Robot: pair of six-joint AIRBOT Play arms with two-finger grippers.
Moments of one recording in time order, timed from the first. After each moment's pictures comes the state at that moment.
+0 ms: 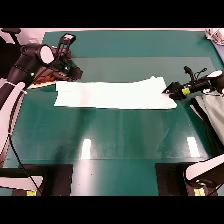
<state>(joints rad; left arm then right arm) -0.29 -1.50 1.57 1.52 -1.05 -1.46 -0.36 -1.80 1.37 -0.83 1.38 1.12</state>
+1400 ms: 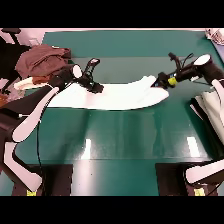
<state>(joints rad) -0.38 -1.80 1.57 1.24 -0.90 -1.38 -0.09 -1.67 1.51 -0.81 1.38 1.31</state>
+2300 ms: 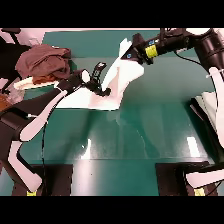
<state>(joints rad) -0.45 -1.84 1.57 1.19 -0.86 -1.43 0.26 -1.59 1.88 -0.73 1.31 1.75</state>
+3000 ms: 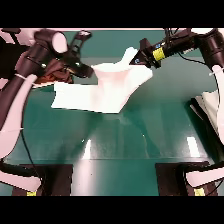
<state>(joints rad) -0.40 -1.59 1.86 1.57 -1.40 -1.55 0.18 -1.60 1.88 -0.76 1.44 1.76</state>
